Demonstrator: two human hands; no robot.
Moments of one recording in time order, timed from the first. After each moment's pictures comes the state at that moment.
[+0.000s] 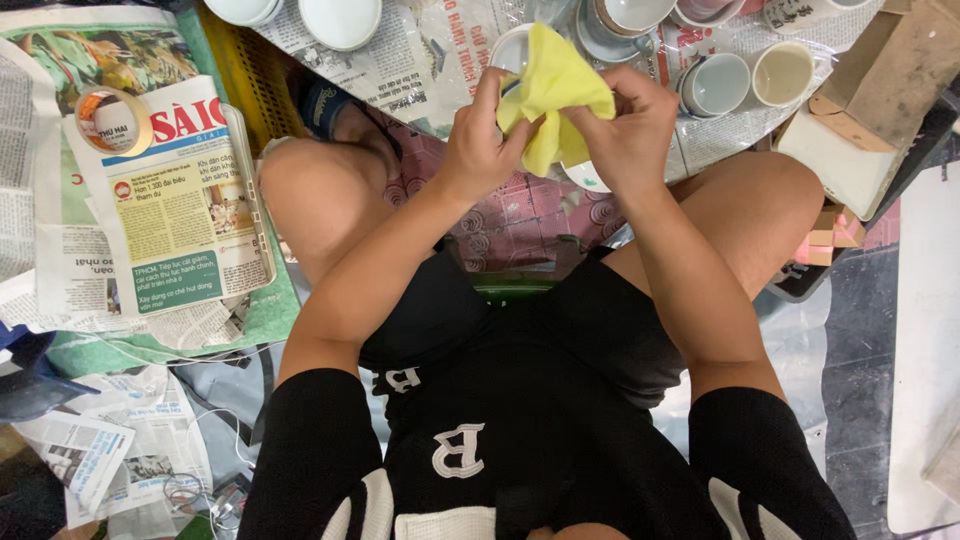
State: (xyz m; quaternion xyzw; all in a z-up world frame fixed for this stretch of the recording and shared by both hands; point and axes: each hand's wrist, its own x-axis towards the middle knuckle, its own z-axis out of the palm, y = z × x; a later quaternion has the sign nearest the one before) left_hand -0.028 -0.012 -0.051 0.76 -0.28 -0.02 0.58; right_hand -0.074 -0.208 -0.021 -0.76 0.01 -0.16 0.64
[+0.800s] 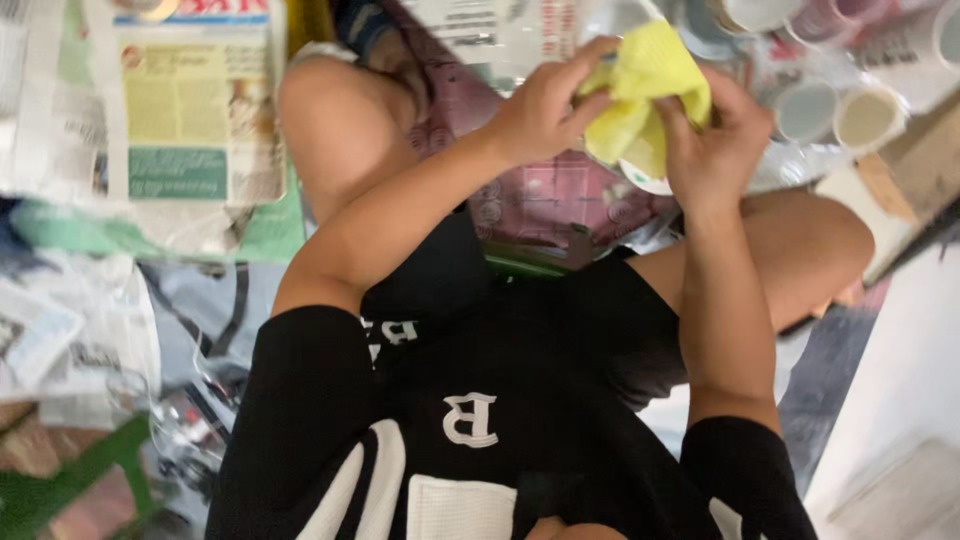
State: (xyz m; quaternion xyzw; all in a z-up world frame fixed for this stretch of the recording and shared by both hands) left_hand -0.016 -0.008 -0.087 0.73 -0.35 -0.04 0.58; right_hand -0.082 -0.220 -0.017 -0.83 -0.03 -0.12 0.55
